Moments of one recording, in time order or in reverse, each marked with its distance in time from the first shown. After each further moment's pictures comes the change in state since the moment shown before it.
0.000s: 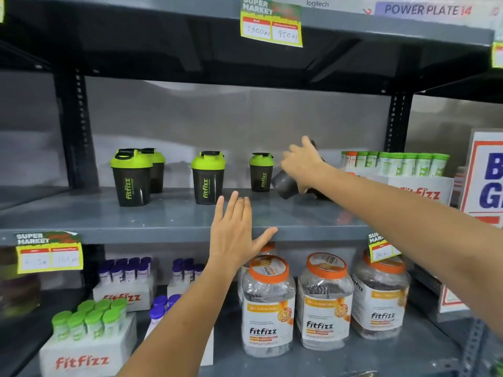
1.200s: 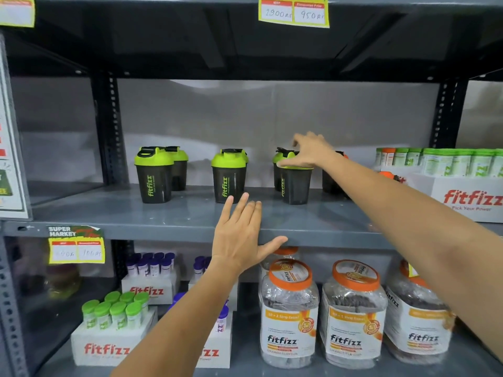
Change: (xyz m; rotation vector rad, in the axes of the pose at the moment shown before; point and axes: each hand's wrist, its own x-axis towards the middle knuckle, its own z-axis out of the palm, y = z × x) left_hand -0.004 -0.021 0.007 0.069 0.061 0.062; right_hand 0.072 0.000 0.017 1.045 0.067 0.205
